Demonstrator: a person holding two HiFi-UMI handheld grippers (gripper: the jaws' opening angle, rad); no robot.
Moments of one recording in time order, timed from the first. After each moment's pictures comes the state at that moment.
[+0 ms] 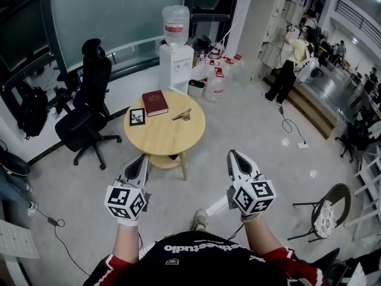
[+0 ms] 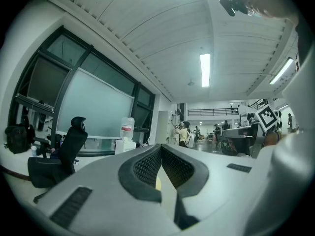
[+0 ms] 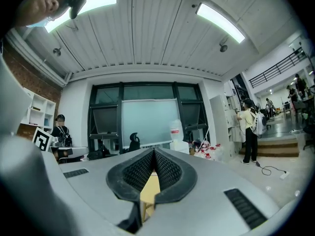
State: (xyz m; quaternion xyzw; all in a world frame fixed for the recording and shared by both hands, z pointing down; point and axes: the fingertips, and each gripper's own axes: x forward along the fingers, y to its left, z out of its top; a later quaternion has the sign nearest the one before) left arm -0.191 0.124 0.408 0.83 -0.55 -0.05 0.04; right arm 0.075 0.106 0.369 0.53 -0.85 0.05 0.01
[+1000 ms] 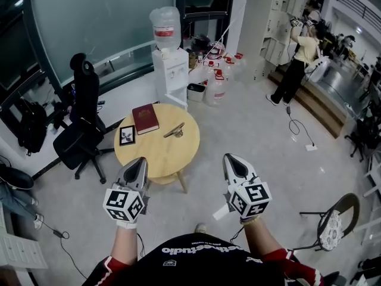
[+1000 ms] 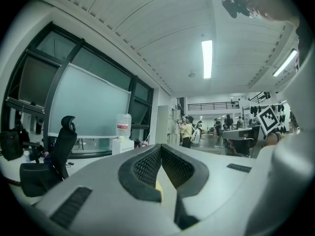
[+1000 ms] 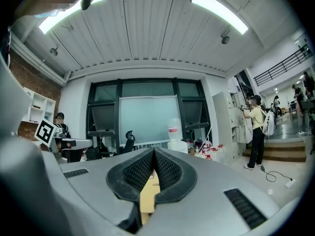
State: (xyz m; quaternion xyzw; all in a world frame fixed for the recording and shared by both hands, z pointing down) left arm -0.108 -0.032 0.397 0.83 -0.55 -0.02 0.04; right arm 0.151 -0.048 0.379 0.51 -0.86 0.05 0.02
